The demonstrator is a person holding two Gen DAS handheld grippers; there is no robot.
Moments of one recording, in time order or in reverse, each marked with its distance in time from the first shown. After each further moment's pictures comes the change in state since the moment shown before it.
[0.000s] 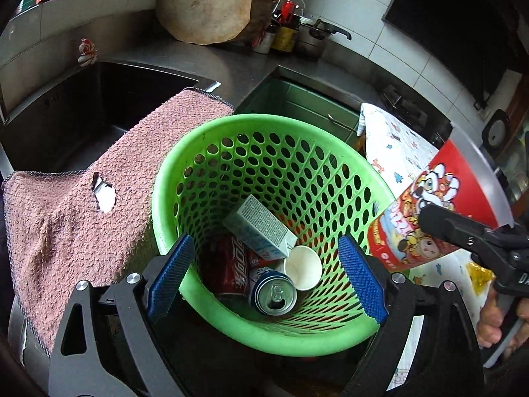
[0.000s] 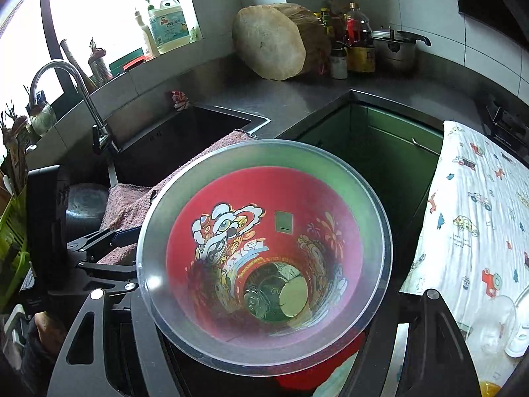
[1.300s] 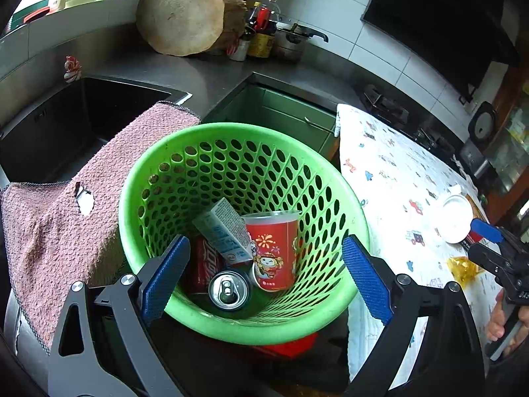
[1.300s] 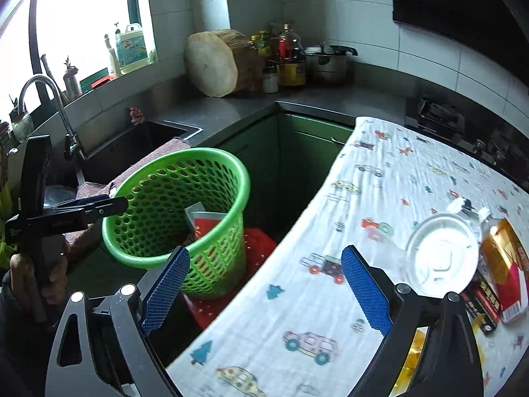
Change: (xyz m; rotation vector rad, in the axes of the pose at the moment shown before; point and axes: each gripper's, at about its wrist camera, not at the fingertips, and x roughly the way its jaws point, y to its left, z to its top) left arm -0.012 -0.046 -0.004 0.054 -0.020 -0.041; right arm -0.118 -0.086 -0.077 0.055 -0.098 -0.220
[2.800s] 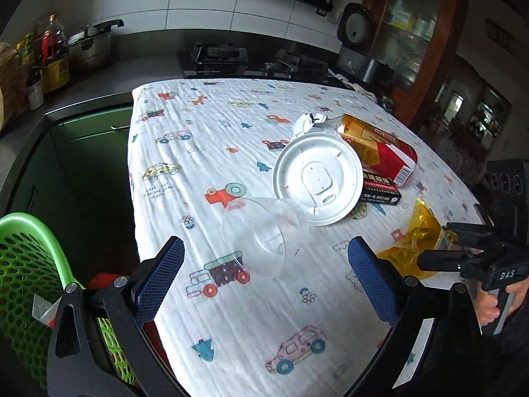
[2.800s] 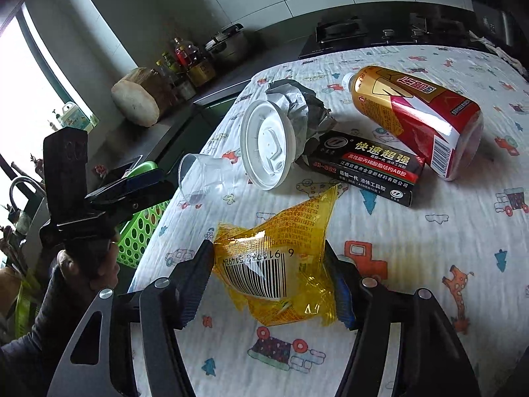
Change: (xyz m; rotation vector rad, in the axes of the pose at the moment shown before) left arm 0.100 -0.253 -0.011 0.517 0.130 -0.405; right arm -0.068 -0.163 -0.105 0.440 0.036 0.055
